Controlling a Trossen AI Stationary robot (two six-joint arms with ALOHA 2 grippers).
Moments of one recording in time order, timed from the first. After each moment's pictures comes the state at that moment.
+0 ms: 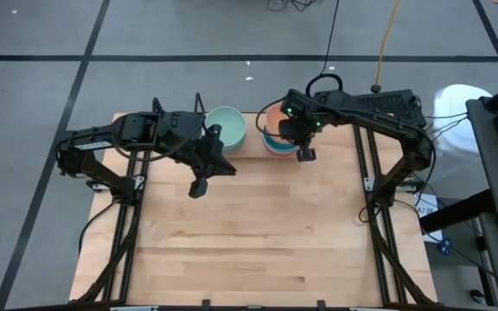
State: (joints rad) left arm -0.02 1.47 1.83 -0.94 0.15 0.05; right arm -0.38 1.62 1.68 -1.26 -0.05 -0.51
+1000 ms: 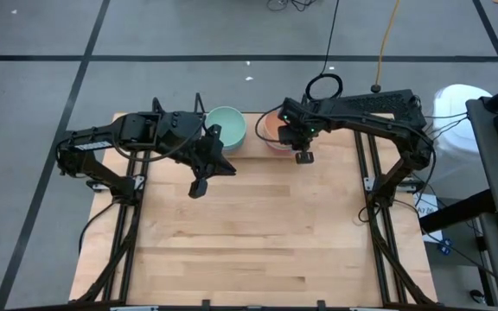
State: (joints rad) left arm -0.02 1.47 1.83 -0.95 0.15 0.05; right arm -0.42 1.63 1.48 -1.12 0.00 -0.54
